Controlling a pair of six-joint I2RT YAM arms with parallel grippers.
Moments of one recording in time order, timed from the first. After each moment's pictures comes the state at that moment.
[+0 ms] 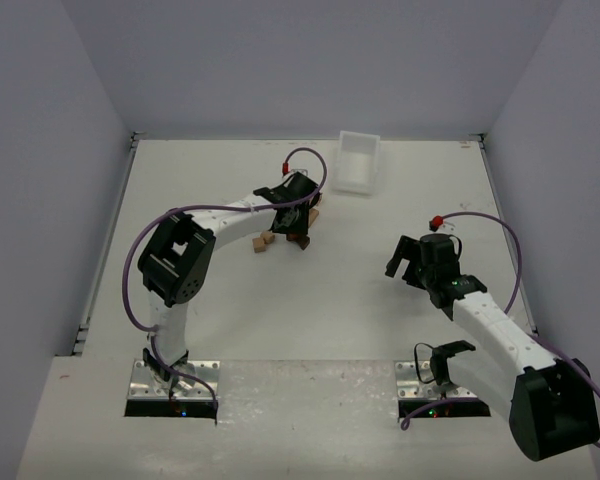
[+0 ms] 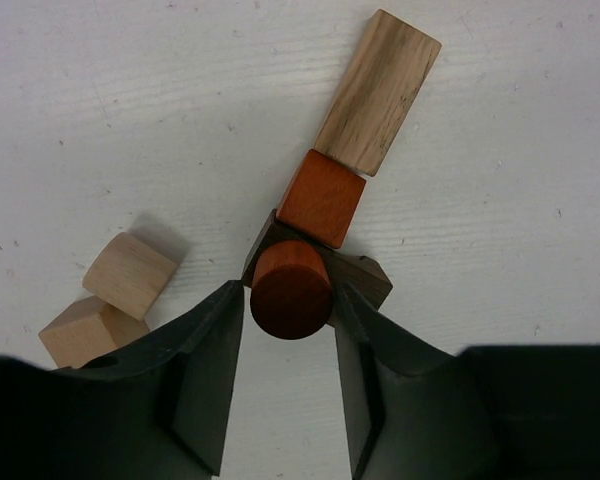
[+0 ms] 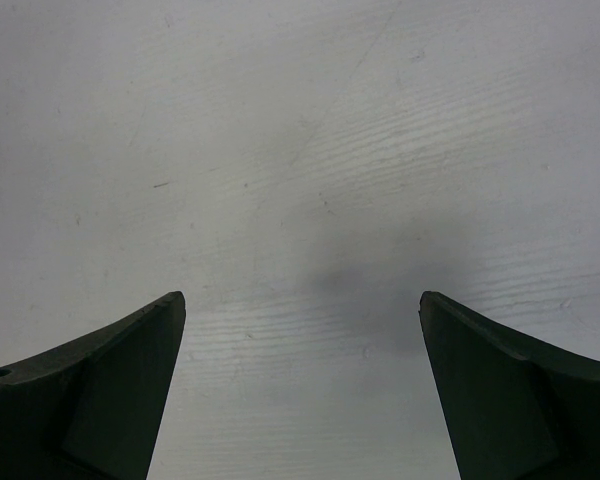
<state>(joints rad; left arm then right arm) -0.62 1.97 1.43 -0.50 -0.28 -0.52 0.23 0.96 0.39 -0.22 0.14 0.51</state>
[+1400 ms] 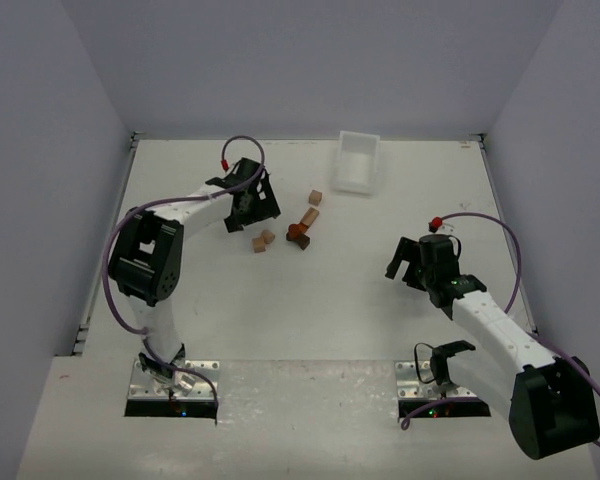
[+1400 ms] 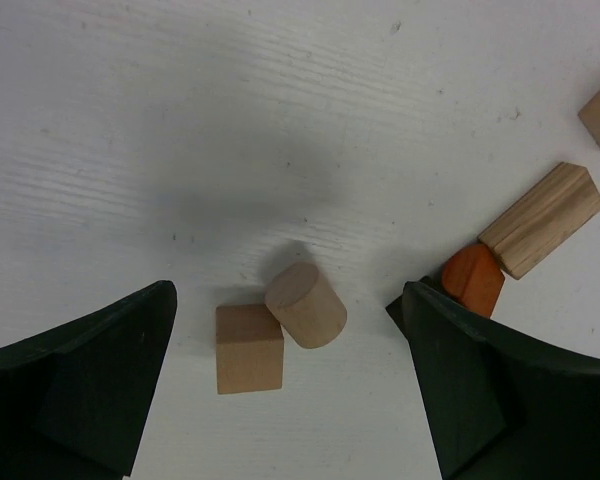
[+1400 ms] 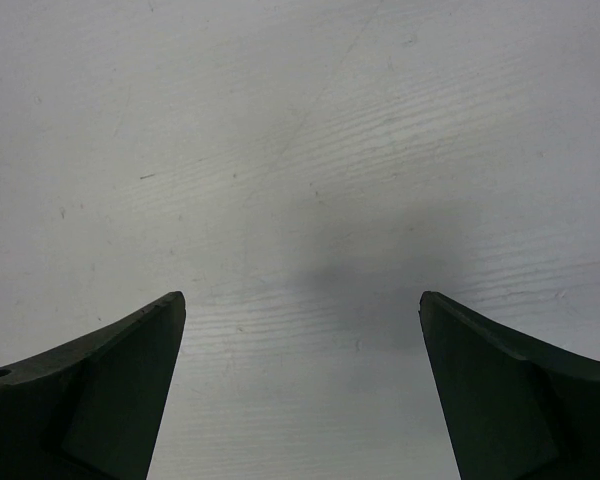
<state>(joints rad) -0.36 1.86 1.31 -0.49 -0.17 -0.71 0.23 0.97 0.39 -0.24 0.14 0.51</state>
